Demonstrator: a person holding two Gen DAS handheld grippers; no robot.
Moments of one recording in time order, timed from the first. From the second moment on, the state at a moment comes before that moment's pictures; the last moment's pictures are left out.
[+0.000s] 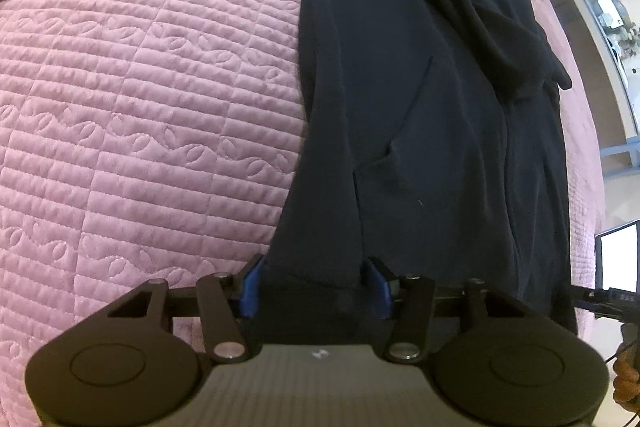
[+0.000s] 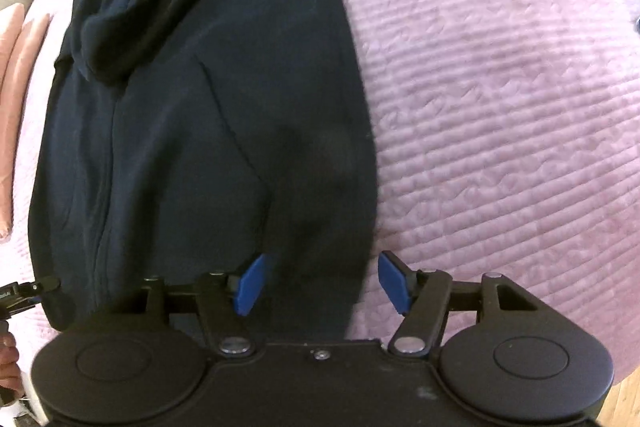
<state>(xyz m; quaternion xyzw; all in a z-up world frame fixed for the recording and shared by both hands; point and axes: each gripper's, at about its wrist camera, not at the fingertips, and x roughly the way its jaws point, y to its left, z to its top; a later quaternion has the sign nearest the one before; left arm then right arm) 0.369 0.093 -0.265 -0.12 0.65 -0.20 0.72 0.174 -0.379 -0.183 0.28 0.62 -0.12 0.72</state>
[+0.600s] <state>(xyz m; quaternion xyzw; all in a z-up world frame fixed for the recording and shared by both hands) 0.420 0.075 -0.217 -0.21 0.57 -0.23 0.76 0.215 -0.404 -0.161 0.32 0.56 -0.07 0.76</state>
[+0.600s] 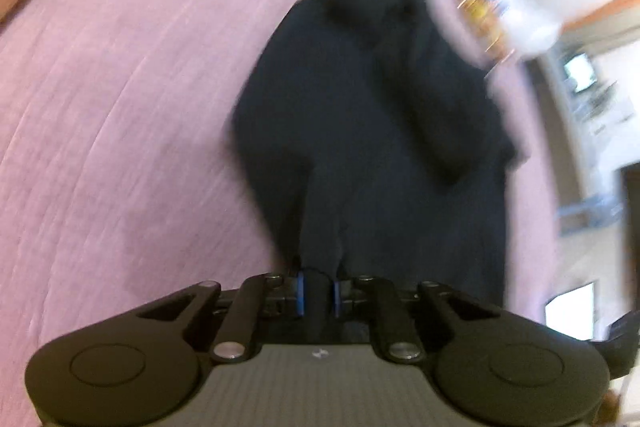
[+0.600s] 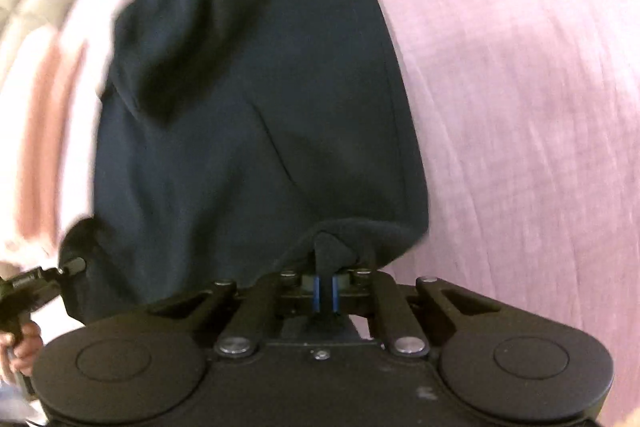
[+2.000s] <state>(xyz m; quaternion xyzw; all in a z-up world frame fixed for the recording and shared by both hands) 0.667 -0.099 -0.238 0.08 0.40 -0.26 0.88 0.437 -0.444 -0.189 0.05 0.39 -0.13 0.91</state>
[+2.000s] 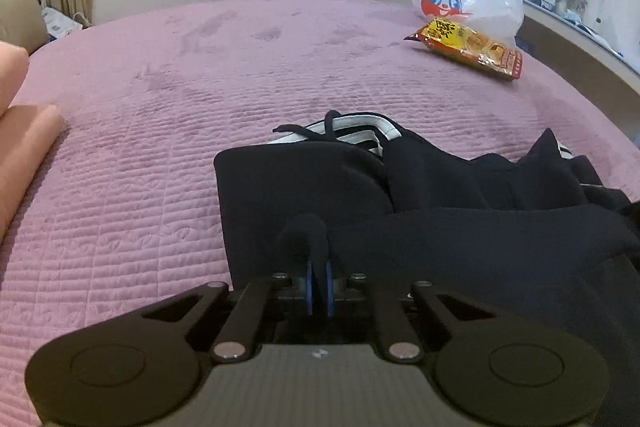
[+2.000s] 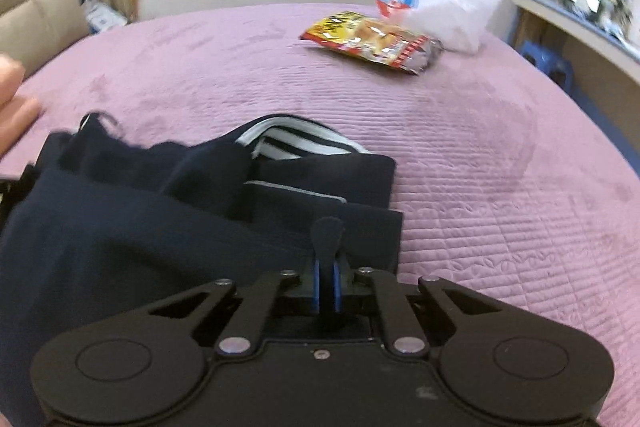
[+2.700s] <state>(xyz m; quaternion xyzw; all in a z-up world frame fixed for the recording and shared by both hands) 0.763 -0.138 -0.241 0.07 0.35 -0.15 0.92 0.579 -0.482 -0.219 0.04 0.37 -0.18 0.91</state>
